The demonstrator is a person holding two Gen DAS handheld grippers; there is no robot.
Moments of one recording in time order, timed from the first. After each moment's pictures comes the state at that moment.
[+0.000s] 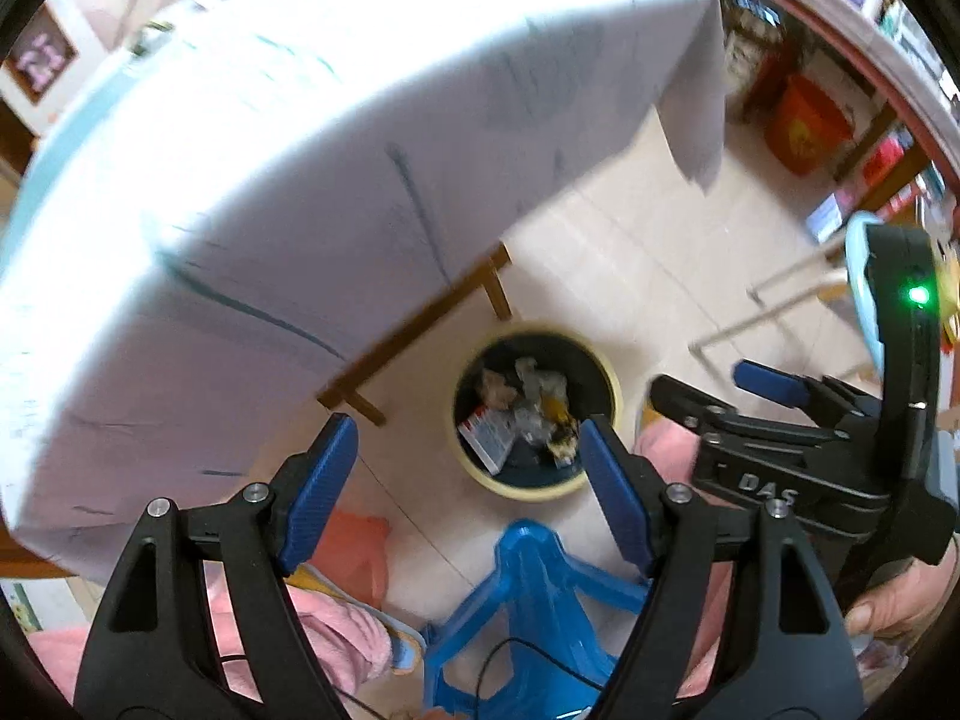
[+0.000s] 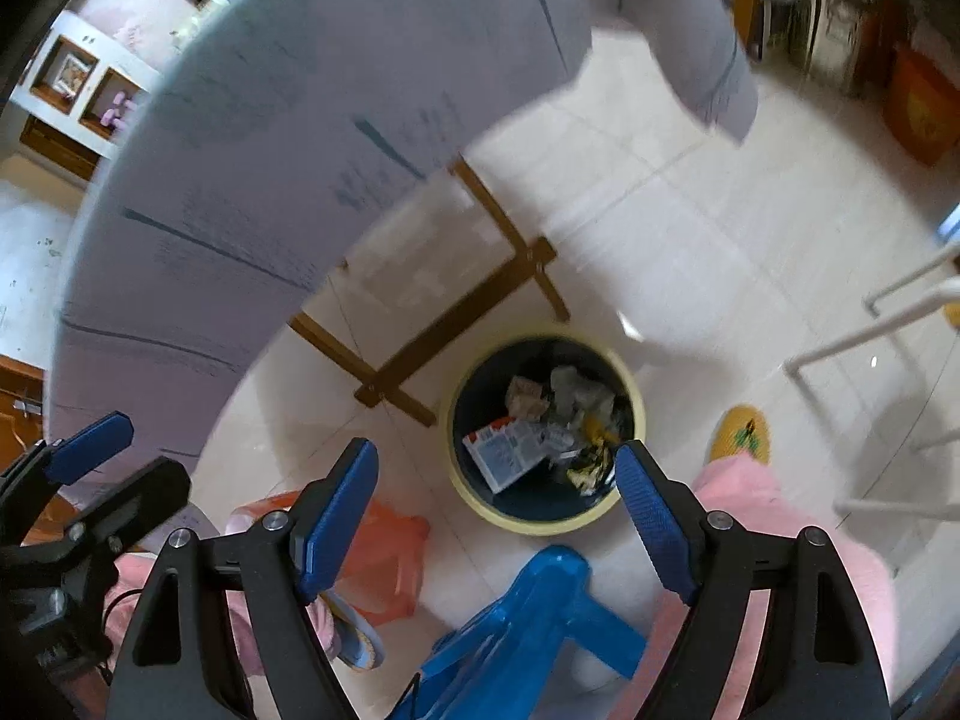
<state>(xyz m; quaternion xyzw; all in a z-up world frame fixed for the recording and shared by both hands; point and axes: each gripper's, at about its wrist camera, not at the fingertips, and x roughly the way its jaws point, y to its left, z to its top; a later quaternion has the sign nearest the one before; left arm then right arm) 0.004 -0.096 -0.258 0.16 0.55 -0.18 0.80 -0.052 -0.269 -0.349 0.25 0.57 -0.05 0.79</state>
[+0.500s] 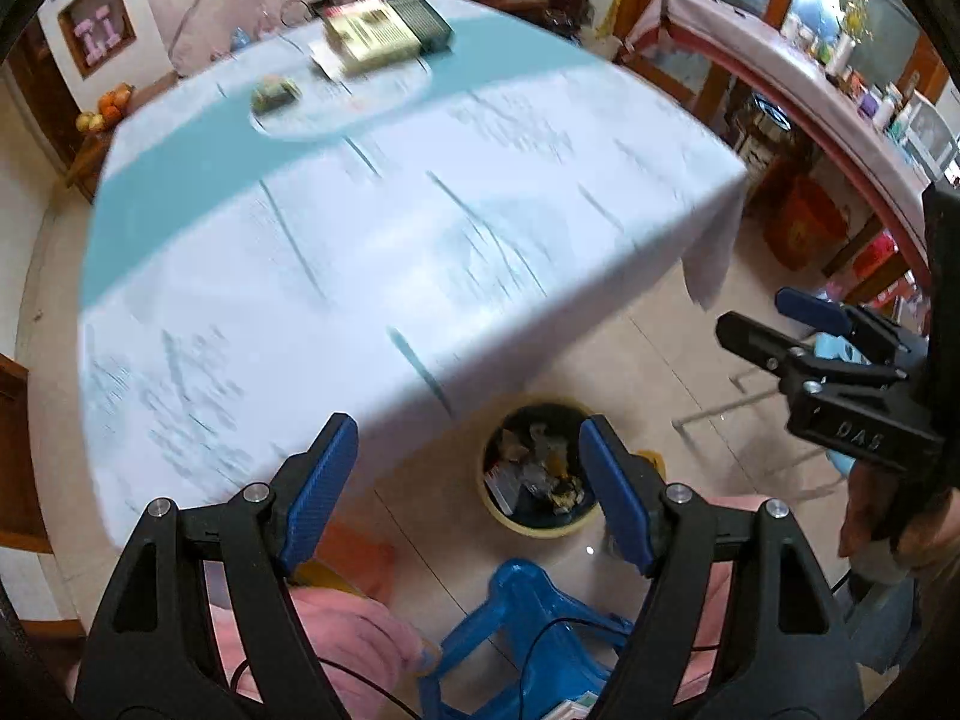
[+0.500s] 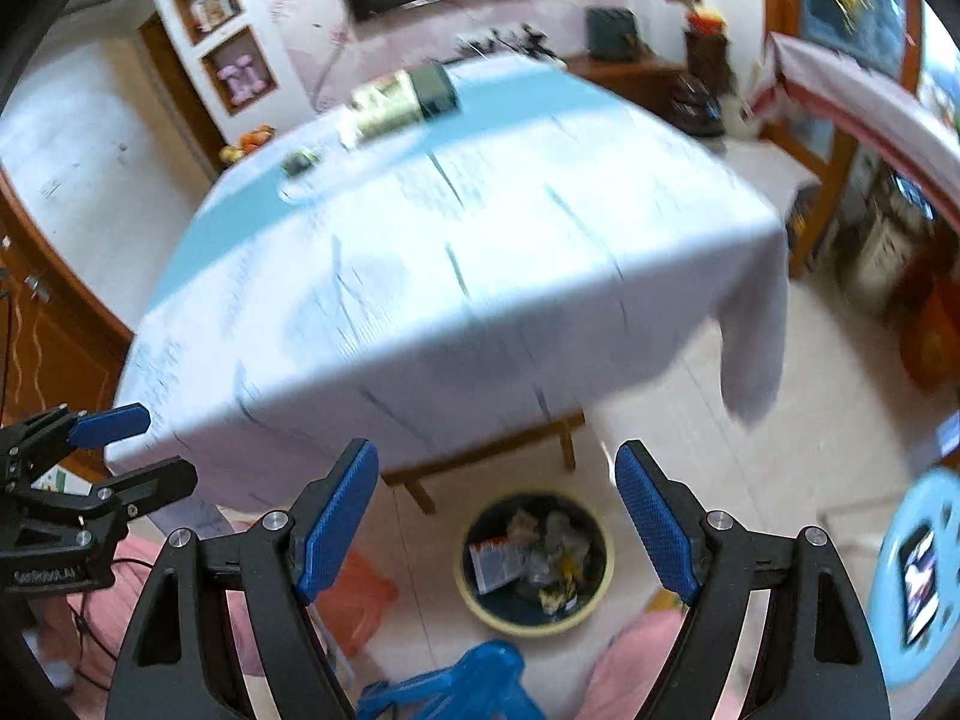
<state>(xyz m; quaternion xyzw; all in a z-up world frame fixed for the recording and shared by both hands) 0.051 -0.007 -0.131 0.09 0.52 -0.17 0.83 0.016 -0.231 -0.155 0.09 0.48 0.02 0.87</state>
